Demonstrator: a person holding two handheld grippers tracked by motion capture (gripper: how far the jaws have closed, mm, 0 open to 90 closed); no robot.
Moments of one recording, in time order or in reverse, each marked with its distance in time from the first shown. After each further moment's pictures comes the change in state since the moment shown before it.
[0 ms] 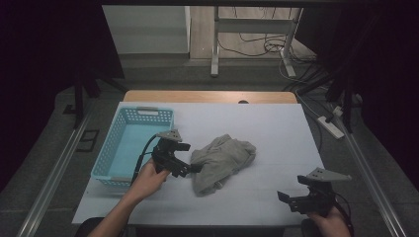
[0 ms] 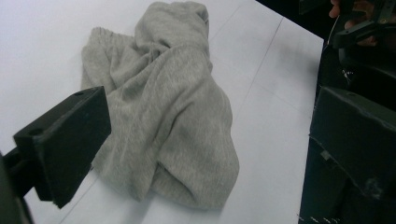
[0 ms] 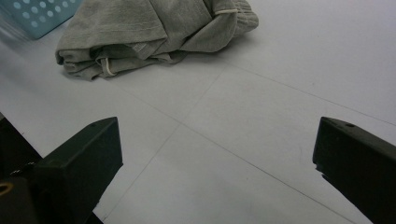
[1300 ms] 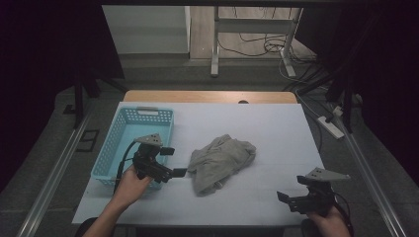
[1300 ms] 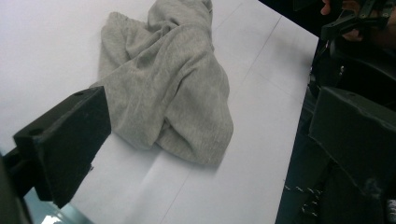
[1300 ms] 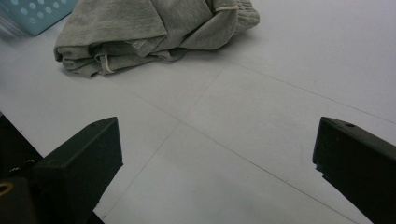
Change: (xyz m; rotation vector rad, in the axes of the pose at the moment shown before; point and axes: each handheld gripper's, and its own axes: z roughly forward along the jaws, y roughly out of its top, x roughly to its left) left arm -0.003 -0.027 -0.042 -0.026 0.030 -0.033; right arm 0.000 0.000 0.001 0.012 0.000 -0.004
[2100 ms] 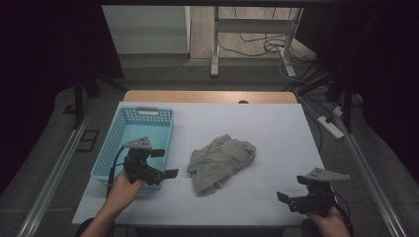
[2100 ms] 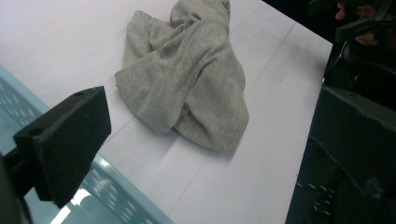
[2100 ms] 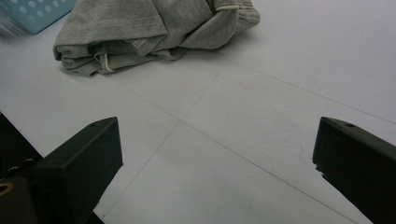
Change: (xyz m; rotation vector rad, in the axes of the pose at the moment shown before) left arm 0.005 -0.021 -0.015 -0.054 0.048 -0.028; right arm 0.000 0.000 0.000 0.002 -0.002 -0.004
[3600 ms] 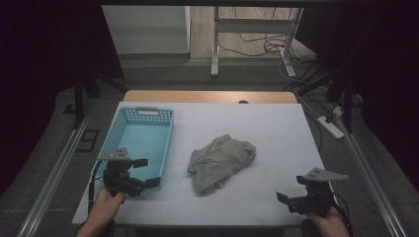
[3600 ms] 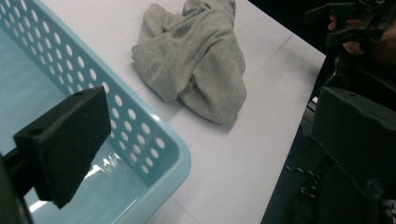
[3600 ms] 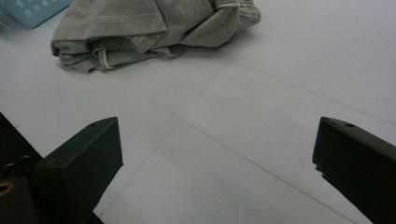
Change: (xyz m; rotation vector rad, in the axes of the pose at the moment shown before) left arm 0.001 -0.044 -0.037 -0.074 0.017 -0.085; right arm 0.002 0.000 0.001 0.009 -0.009 -0.015
